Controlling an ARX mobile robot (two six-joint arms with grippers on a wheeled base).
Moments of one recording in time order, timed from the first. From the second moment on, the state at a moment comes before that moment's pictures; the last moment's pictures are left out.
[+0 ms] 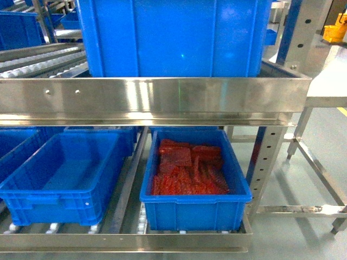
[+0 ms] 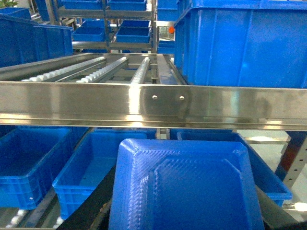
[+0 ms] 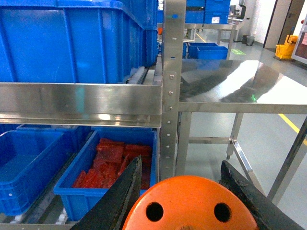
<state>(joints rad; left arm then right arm) 0.00 0.01 0.02 -0.01 0.00 0.00 0.00 0.00 0.01 -0.01 0.00 0.00</state>
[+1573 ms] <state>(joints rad) 0.00 0.01 0.02 -0.01 0.00 0.00 0.00 0.00 0.01 -0.01 0.00 0.00</state>
